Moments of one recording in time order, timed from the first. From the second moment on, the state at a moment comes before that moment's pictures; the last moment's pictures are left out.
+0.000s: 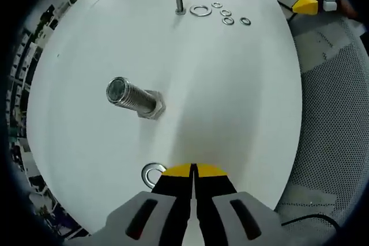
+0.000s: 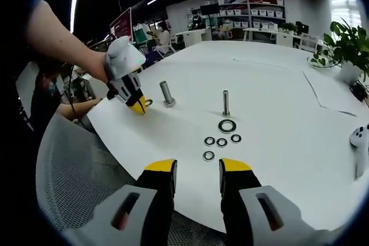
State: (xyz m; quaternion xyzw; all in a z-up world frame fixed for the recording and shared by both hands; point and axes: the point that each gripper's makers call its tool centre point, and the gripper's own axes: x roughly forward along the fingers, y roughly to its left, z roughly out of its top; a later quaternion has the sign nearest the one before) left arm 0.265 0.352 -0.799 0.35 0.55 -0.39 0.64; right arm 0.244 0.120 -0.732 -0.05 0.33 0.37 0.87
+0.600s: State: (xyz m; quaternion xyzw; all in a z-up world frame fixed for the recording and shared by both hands) left arm 0.266 0.354 -0.798 0.32 0.57 -0.38 0.66; right arm 0.244 0.119 -0.732 -0.05 0.33 0.36 0.87
